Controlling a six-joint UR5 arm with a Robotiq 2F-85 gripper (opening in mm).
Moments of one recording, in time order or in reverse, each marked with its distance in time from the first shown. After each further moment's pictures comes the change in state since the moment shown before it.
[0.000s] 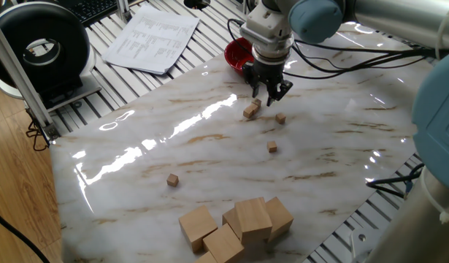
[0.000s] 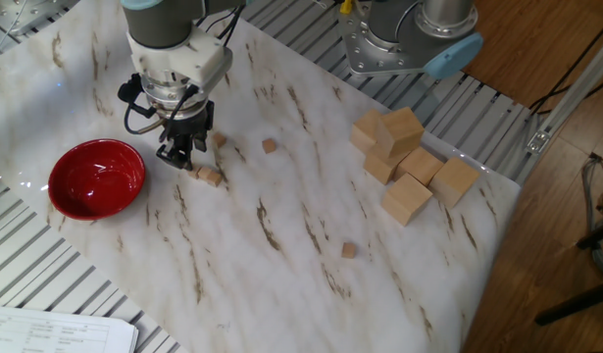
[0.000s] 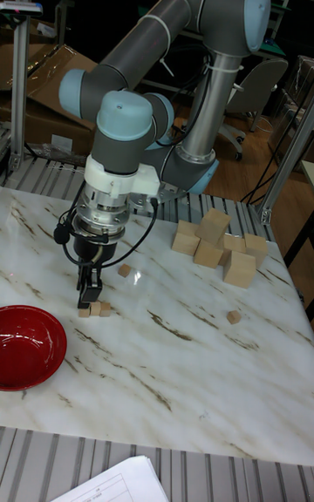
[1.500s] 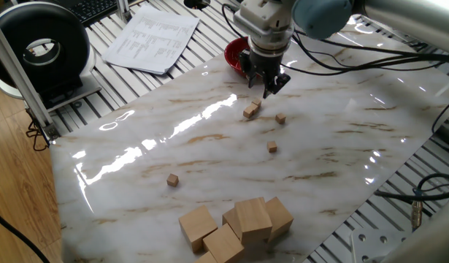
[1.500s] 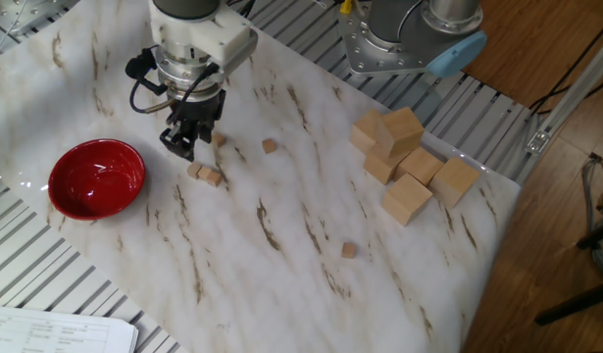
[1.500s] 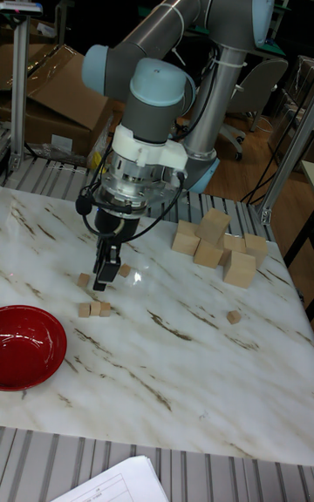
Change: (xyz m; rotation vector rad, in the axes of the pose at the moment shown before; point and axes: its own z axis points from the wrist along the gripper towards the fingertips) arm -0.024 0.002 -0.050 0.041 0.032 0.097
